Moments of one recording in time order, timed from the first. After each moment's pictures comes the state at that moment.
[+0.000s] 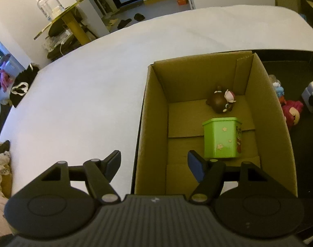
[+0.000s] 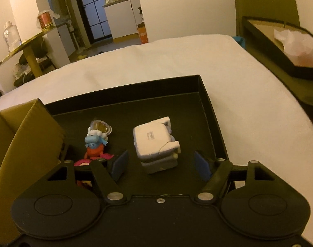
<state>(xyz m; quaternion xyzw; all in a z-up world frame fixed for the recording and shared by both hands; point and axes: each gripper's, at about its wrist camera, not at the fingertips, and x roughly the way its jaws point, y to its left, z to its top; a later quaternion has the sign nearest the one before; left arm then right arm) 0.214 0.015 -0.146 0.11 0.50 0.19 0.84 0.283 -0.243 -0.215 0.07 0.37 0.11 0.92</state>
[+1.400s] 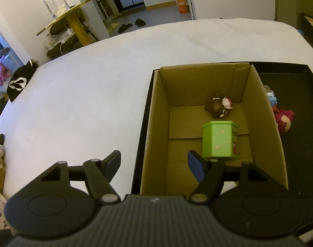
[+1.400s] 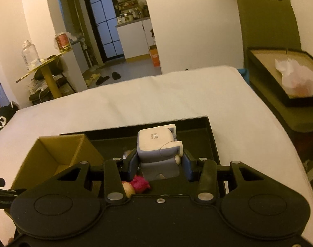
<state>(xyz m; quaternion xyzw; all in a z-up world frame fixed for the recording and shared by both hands) 0.197 0.027 -0.130 0.07 0.47 0.18 0.86 0.248 -0.244 -0.129 0.07 0.32 0.14 0.93</state>
